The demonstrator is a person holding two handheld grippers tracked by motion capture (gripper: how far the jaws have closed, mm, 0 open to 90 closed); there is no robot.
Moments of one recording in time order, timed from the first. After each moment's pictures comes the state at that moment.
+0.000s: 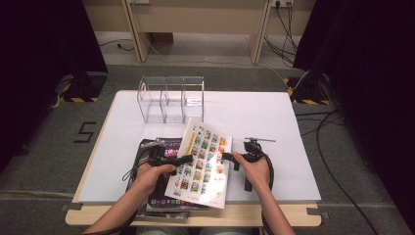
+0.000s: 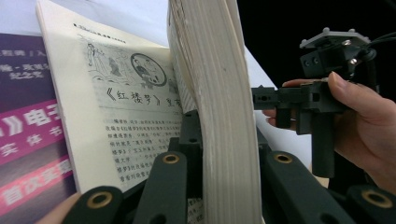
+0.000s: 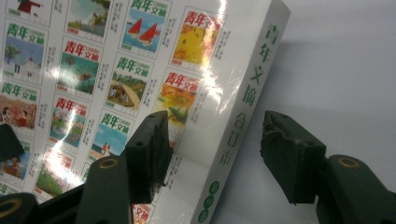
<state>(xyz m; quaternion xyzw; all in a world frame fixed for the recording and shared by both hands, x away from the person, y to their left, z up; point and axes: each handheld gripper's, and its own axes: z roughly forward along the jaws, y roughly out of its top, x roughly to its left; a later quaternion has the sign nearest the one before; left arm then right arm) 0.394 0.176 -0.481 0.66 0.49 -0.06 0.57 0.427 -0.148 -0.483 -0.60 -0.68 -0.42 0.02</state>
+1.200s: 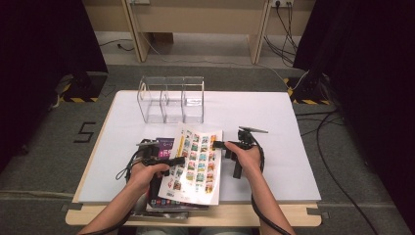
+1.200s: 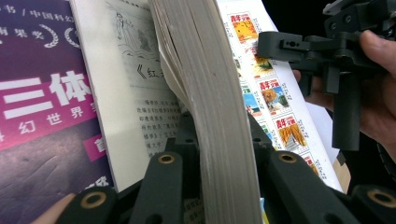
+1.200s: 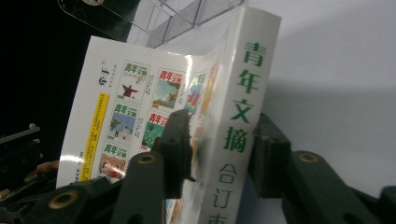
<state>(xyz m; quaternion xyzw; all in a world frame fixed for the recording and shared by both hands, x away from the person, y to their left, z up) 0.397 0.194 -0.487 0.67 0.54 -0.06 0.51 0.464 -0.126 -0.484 -0.59 -0.63 -0.49 0.13</state>
